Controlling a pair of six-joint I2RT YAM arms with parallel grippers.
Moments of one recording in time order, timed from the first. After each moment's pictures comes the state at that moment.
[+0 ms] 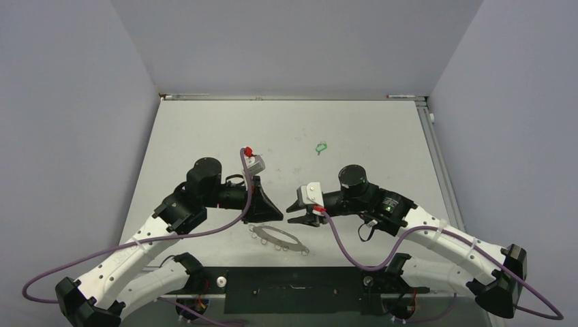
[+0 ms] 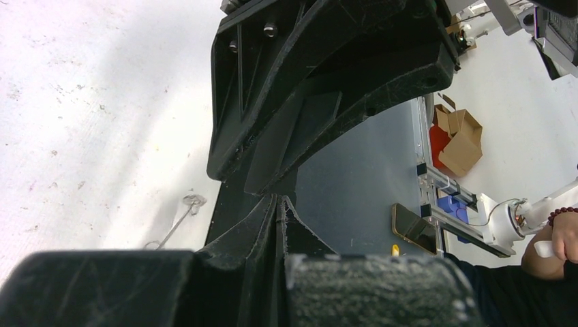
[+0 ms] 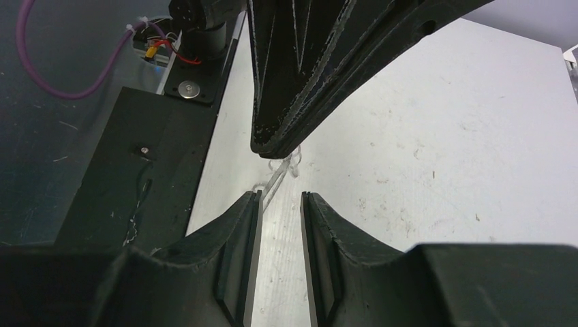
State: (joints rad) left arm -0.70 0.86 0.83 -0.27 0.84 -0.43; right arm 0.94 1.00 0.87 -0.24 -0.70 -0.47
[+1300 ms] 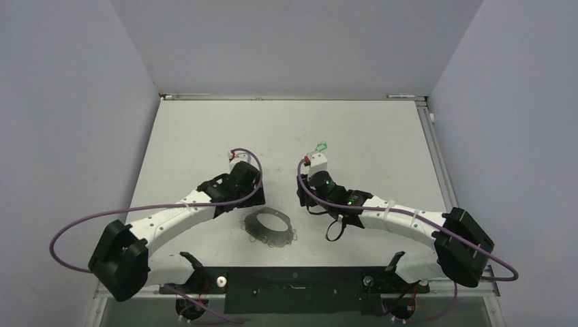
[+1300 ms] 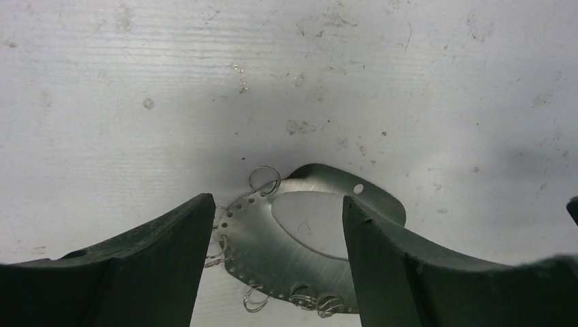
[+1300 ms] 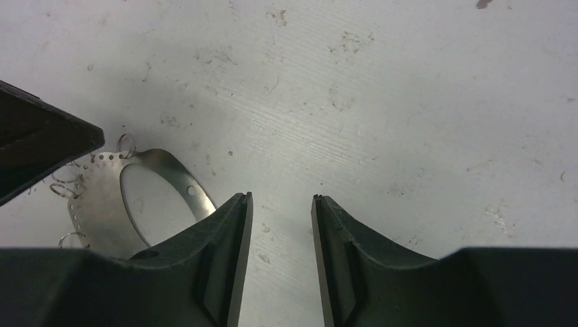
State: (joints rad) left arm -0.68 1.21 0.75 -0.49 -0.26 -0.72; right arm 0.92 1.35 0.76 -0.05 0.28 0.38
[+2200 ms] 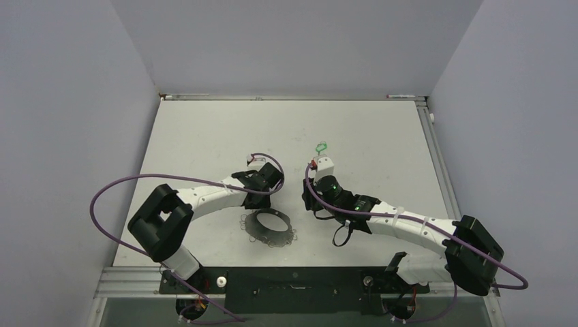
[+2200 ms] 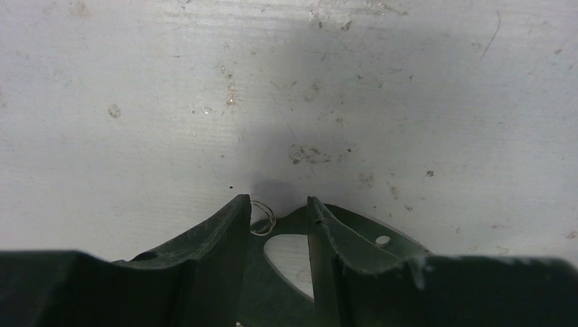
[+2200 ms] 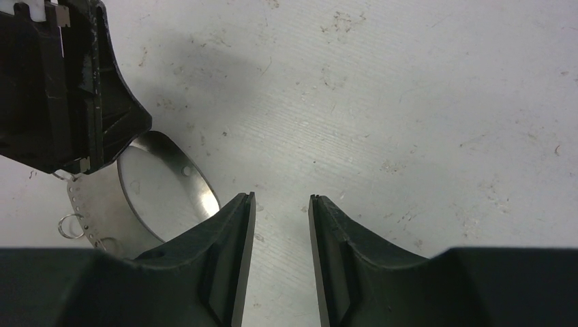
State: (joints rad) left arm -0.78 1.61 0.94 -0.55 -0.40 -0.81; right arm 0.92 1.25 0.68 -0.06 0.29 0.41
